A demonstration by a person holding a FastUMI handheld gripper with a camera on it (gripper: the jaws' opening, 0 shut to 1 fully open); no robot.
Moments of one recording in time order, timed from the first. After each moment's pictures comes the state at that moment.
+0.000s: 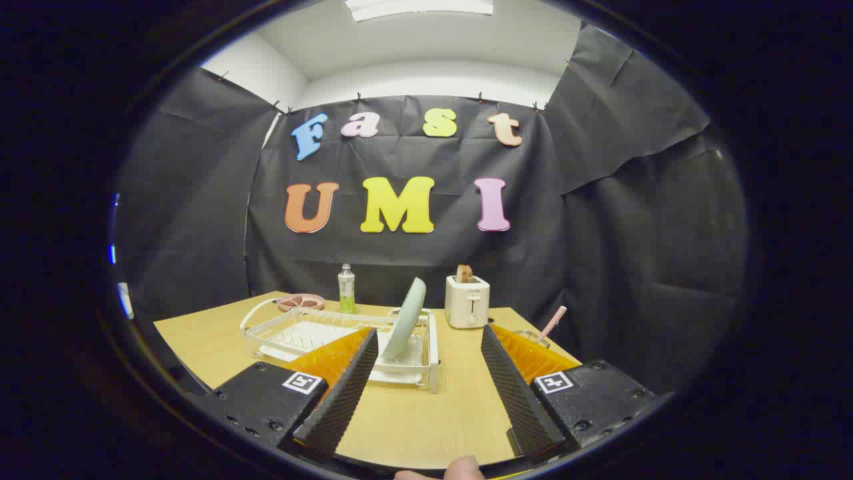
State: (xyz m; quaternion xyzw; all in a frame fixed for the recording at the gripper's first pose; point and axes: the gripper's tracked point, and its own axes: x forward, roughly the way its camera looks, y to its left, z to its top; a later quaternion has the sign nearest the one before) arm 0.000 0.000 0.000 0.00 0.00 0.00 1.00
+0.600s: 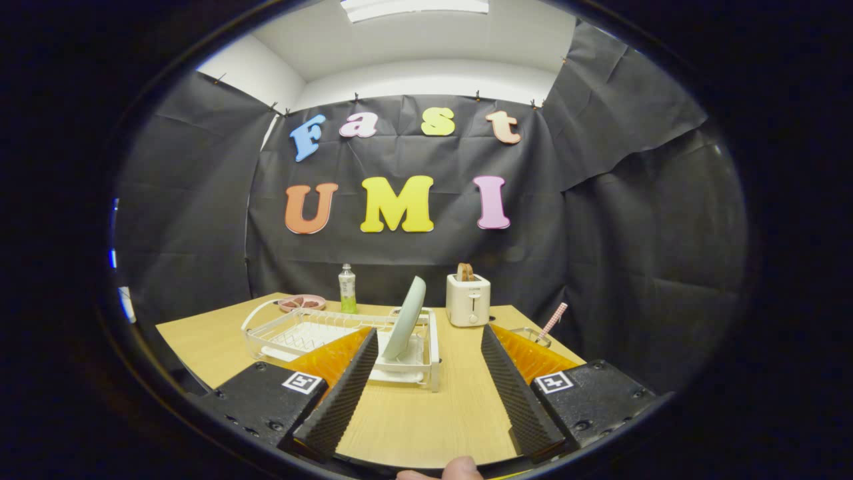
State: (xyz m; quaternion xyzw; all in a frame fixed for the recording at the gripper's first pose) arm 0.000 0.000 -0.003 0.01 0.00 0.01 1.00
